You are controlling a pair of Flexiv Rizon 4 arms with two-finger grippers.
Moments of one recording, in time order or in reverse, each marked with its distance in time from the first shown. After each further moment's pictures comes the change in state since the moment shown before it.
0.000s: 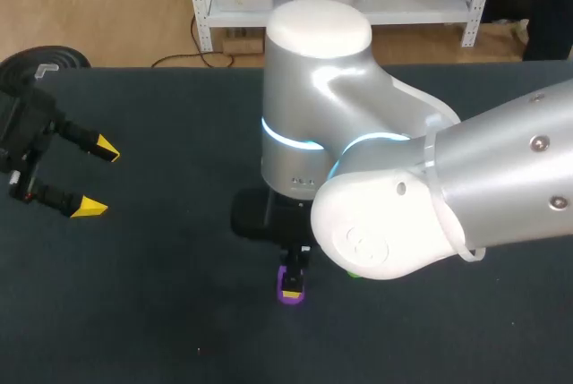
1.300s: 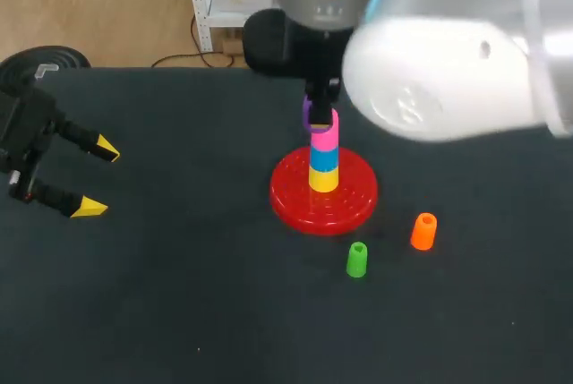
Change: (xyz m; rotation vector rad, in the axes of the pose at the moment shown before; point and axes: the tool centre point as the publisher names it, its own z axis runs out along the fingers) left arm 0.000 0.000 0.000 0.000 0.000 0.000; right arm 0.013 -0.101 -0.224 0.392 0.058 -0.038
